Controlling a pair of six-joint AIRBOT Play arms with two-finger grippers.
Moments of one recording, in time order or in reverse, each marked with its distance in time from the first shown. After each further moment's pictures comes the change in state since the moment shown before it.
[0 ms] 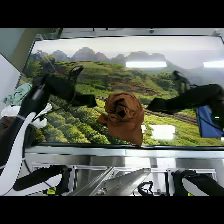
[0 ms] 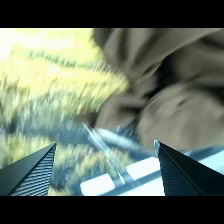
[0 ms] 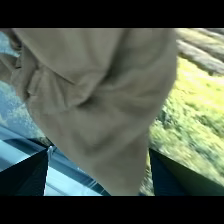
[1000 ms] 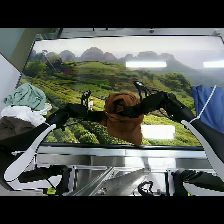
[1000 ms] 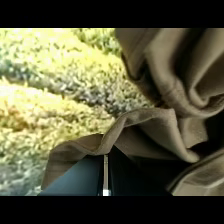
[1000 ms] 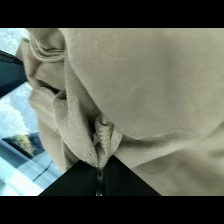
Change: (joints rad) left arm -0.097 -0.173 -0.327 -0.294 -0.545 0.150; right arm 0.280 -0.269 0.063 0.023 0.239 0.034
